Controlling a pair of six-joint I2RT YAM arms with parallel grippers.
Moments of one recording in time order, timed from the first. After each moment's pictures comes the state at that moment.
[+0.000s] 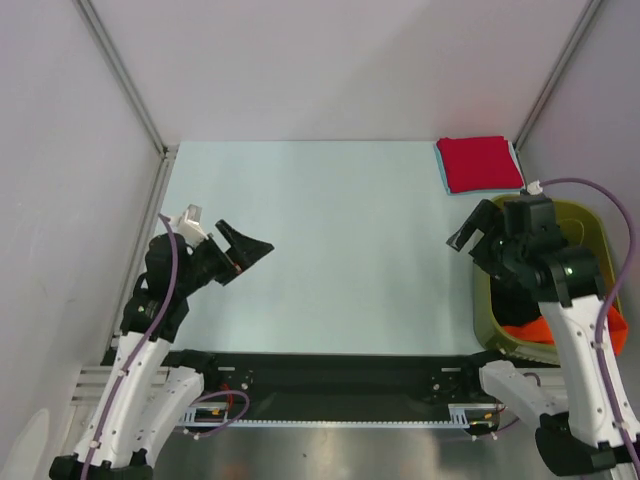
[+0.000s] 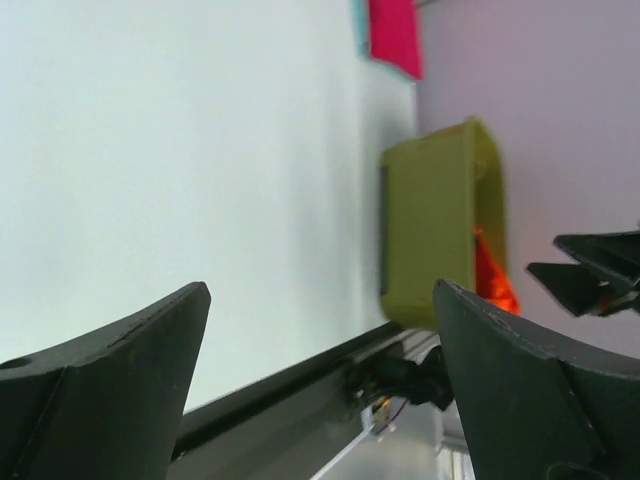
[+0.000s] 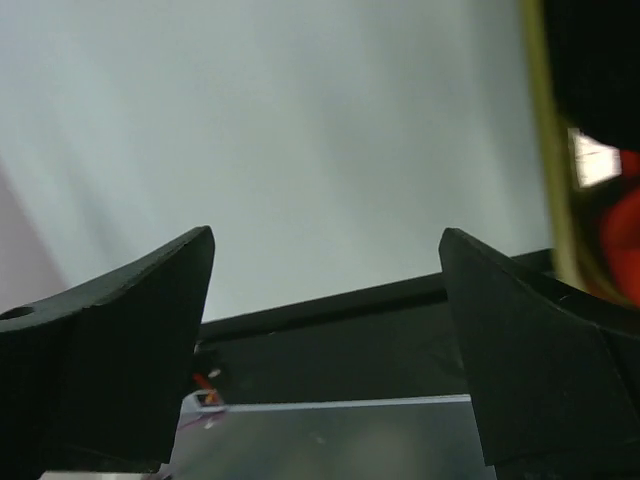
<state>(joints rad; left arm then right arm) -0.19 0.60 0.71 -0.44 0.43 -0.89 0.22 0.88 1.34 -1.21 0.05 0.79</state>
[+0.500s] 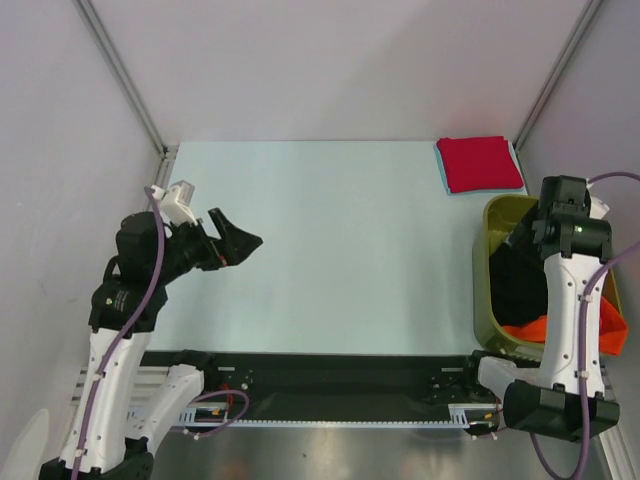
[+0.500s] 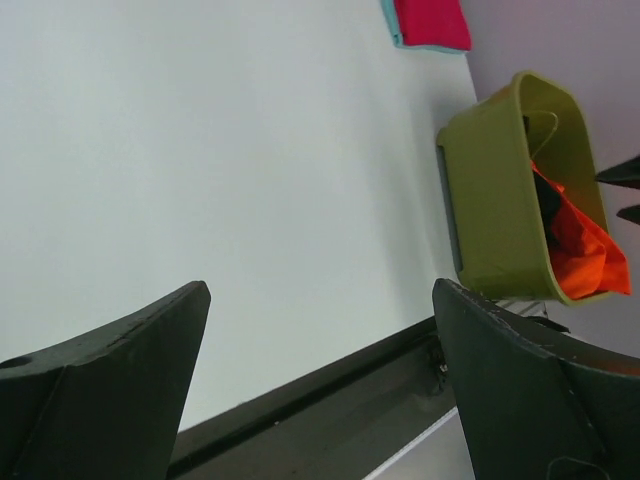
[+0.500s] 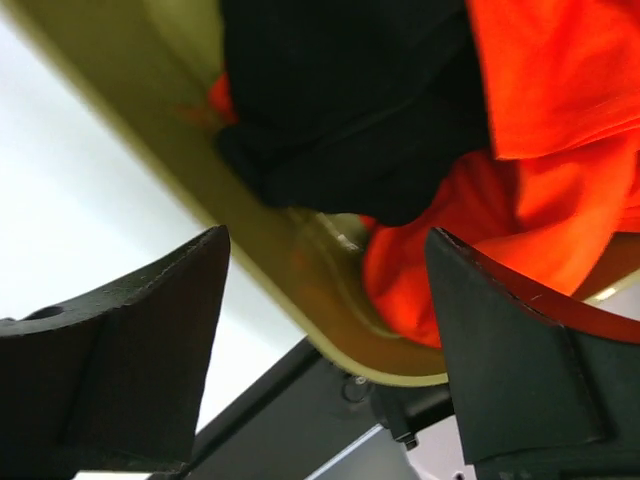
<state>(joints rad) -0.17 0.74 1.08 -0.79 0.39 -0.53 -0.19 1.08 1.39 -1.29 0.34 0.52</state>
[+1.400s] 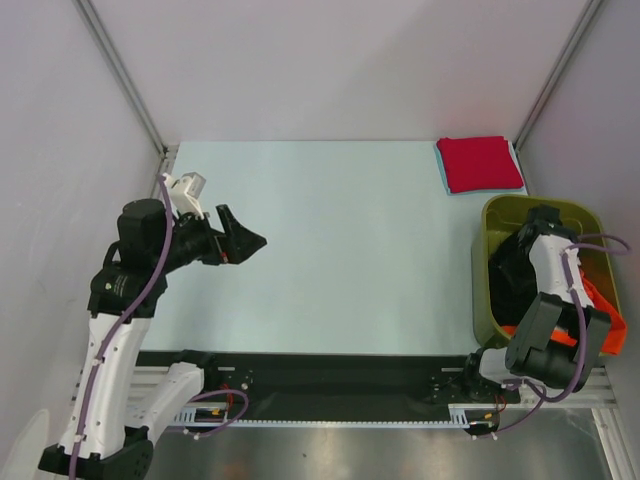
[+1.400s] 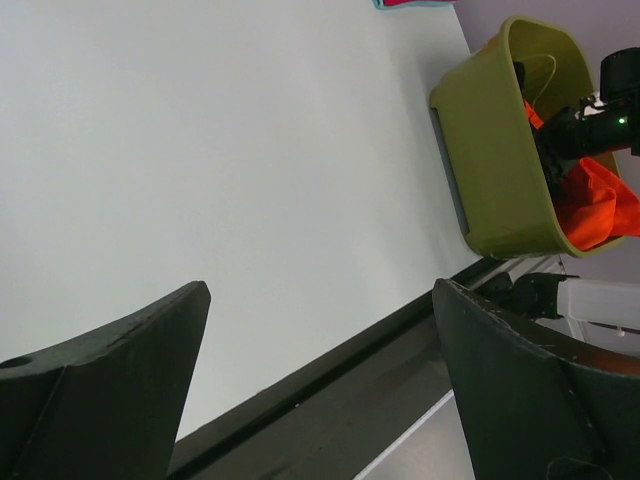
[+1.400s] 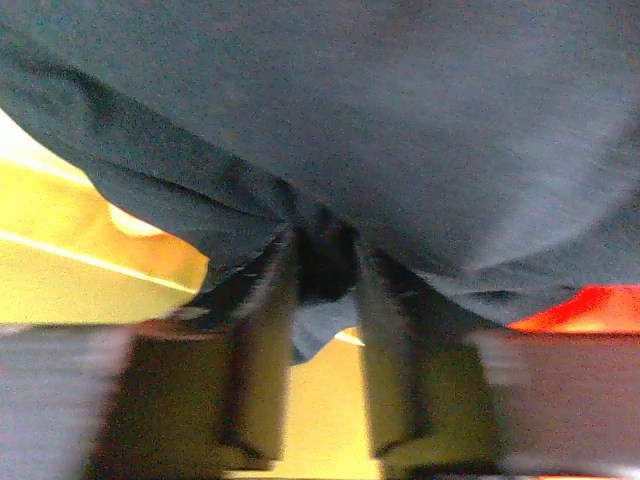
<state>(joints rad) -0.17 0.82 1.19 -0.83 0.49 -0.38 -0.37 1.36 0.96 -0.94 0.22 0.86</state>
